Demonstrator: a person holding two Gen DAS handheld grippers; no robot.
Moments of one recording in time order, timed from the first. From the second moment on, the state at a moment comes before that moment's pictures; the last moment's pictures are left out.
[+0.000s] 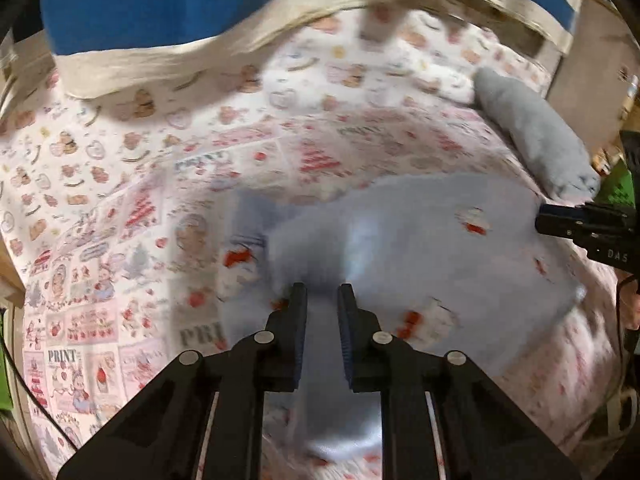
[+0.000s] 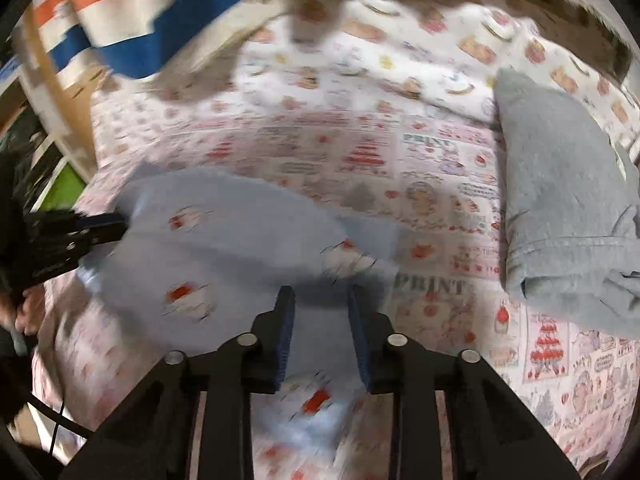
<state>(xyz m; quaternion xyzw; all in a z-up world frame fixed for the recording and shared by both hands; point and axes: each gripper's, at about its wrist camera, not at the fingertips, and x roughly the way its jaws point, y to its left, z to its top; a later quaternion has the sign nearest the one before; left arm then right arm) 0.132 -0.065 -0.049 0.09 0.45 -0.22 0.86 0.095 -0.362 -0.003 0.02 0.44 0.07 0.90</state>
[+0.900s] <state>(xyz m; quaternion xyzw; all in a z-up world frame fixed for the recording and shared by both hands) 0.082 -0.108 -0.045 0.01 0.44 -0.29 0.85 0.063 -0.295 0.003 0.13 0.37 0.18 0.90</state>
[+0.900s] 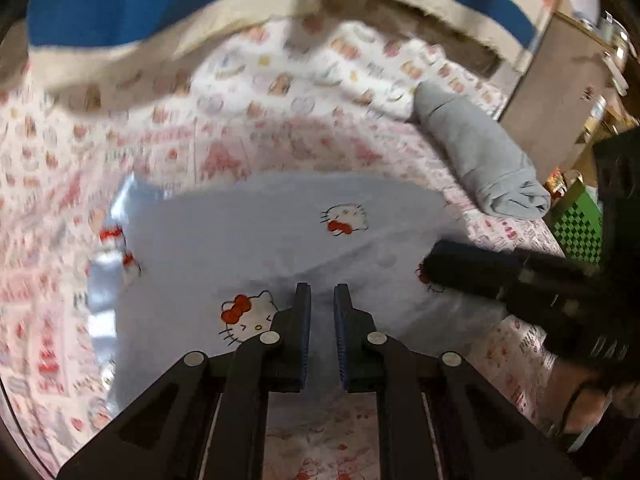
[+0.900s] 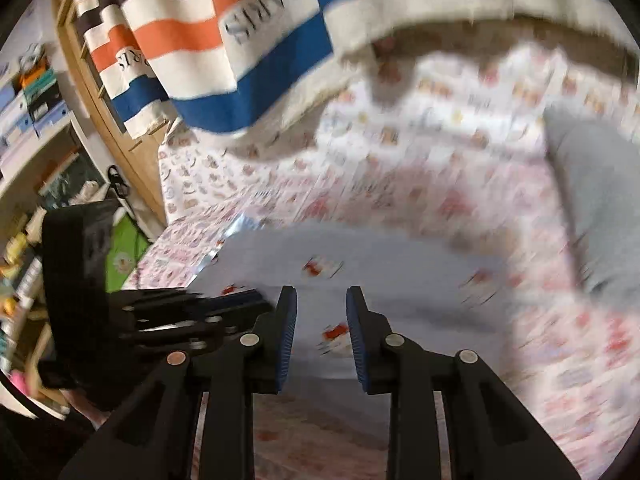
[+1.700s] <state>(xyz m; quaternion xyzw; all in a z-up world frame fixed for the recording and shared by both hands) 0.078 -0.091 -0.046 -0.01 0.39 -0.31 0.87 0.062 -0.289 -0.025 0.08 0.37 0.16 0.91</state>
